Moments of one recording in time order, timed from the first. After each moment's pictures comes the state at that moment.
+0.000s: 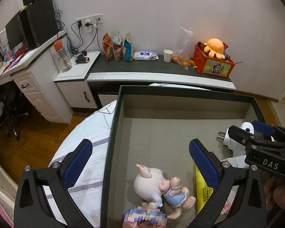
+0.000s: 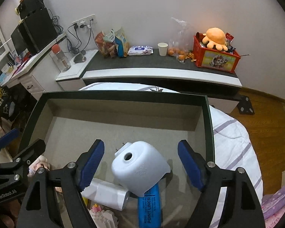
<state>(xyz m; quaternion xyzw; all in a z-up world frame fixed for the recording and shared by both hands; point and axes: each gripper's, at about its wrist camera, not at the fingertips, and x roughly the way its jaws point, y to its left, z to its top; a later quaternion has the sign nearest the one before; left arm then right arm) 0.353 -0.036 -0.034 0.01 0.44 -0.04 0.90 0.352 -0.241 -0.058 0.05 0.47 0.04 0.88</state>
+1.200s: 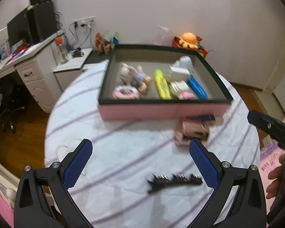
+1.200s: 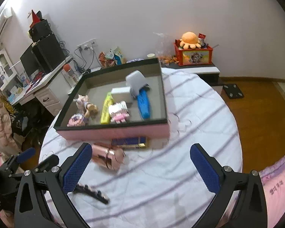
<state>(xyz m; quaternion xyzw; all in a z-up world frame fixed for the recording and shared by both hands) 0.119 -0.035 -0.023 0.02 0.43 -0.10 0.90 0.103 -0.258 -0.018 0.12 0.40 0.01 0.91</state>
